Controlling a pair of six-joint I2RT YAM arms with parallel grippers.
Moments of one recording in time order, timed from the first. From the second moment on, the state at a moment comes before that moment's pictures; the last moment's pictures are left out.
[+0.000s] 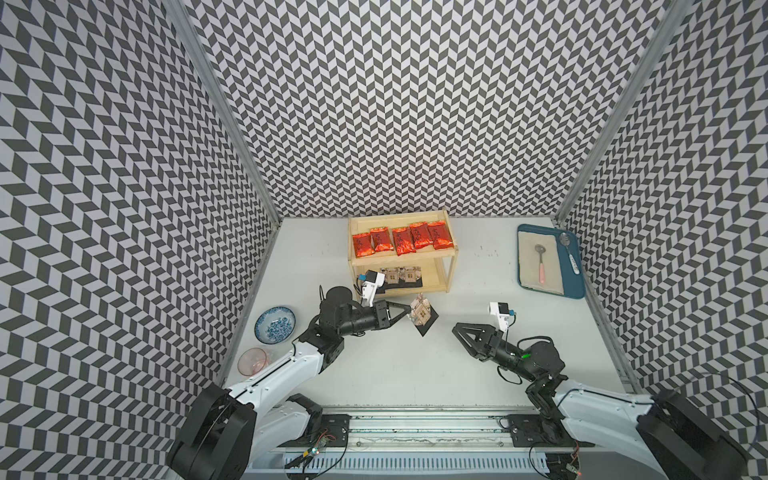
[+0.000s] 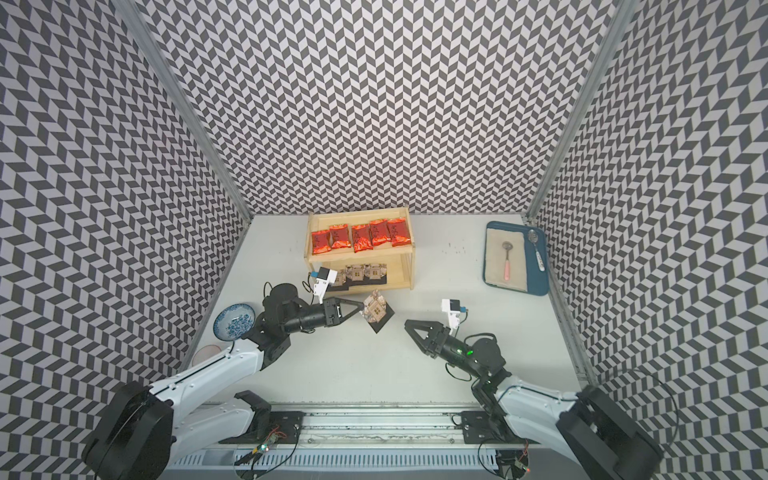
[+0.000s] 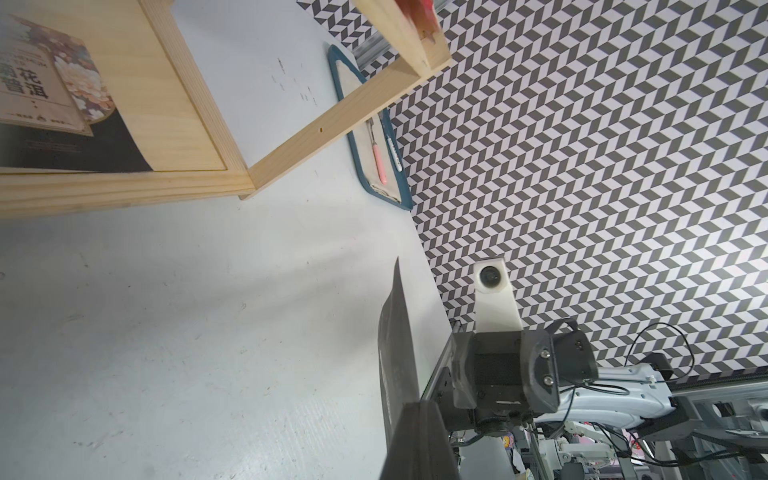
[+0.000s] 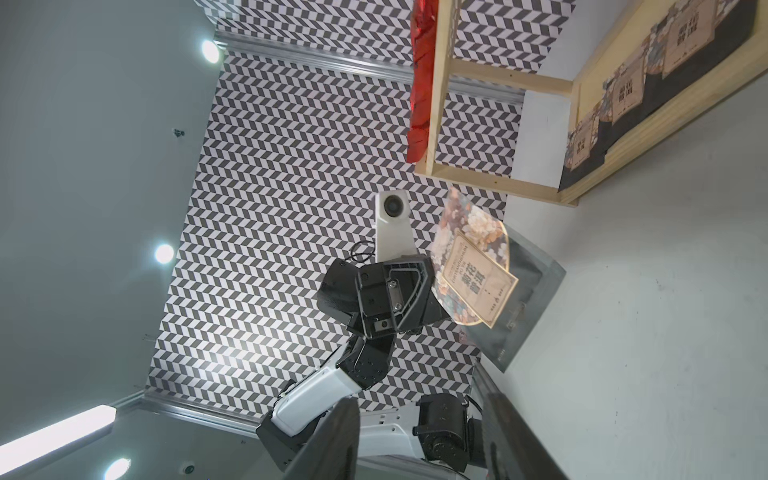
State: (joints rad) left arm -0.48 1.10 0.46 0.42 0.75 -0.91; right arm 0.66 1.10 0.00 1.24 -0.44 1.46
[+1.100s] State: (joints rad) left arm -0.42 1.06 0.40 0.57 0.82 -1.04; right arm 0.66 1.67 0.24 1.58 -0.56 1.54
